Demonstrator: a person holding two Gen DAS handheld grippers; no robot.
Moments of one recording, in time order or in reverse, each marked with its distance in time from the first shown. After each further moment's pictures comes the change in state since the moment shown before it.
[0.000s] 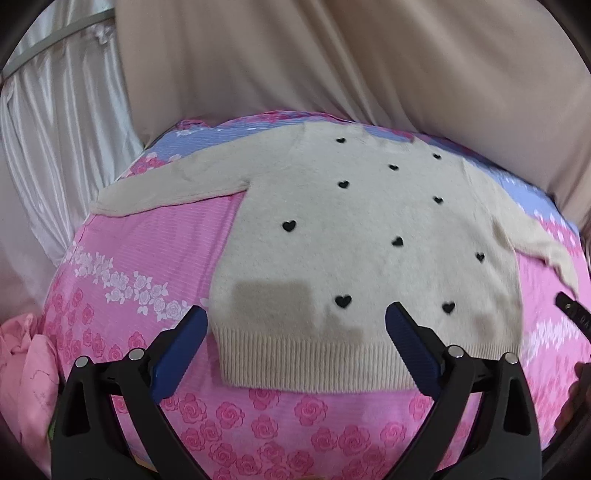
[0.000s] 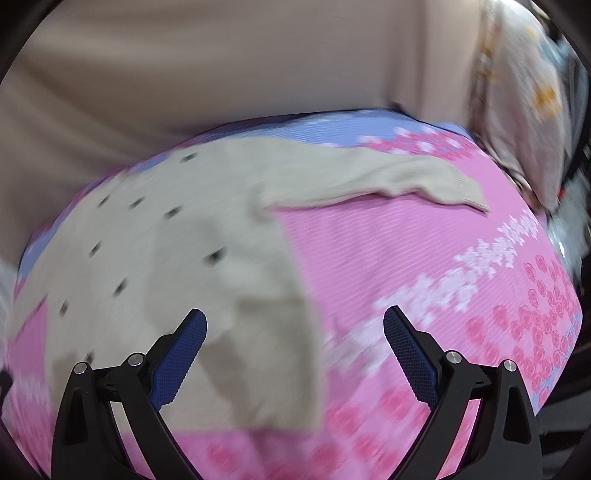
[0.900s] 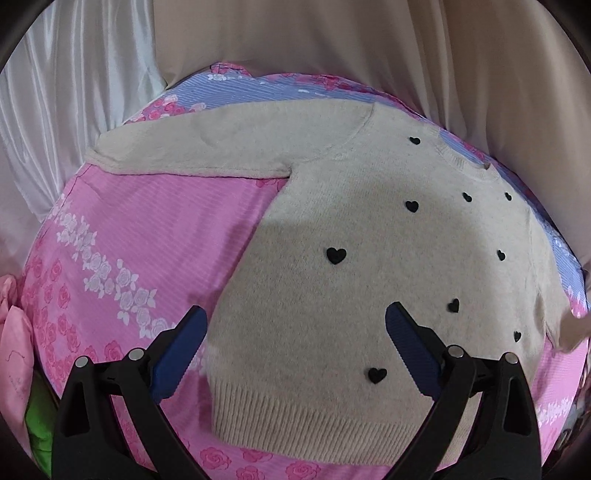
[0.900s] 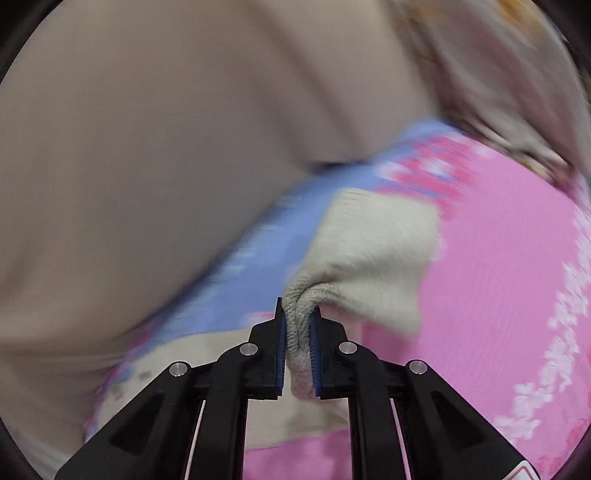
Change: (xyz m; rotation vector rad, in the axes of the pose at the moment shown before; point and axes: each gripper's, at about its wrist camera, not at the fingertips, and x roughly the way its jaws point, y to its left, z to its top) left arm 0.100 0.043 0.062 -0.219 0.170 0.042; right arm 0.106 -0.123 0.208 0.387 -0.155 0.261
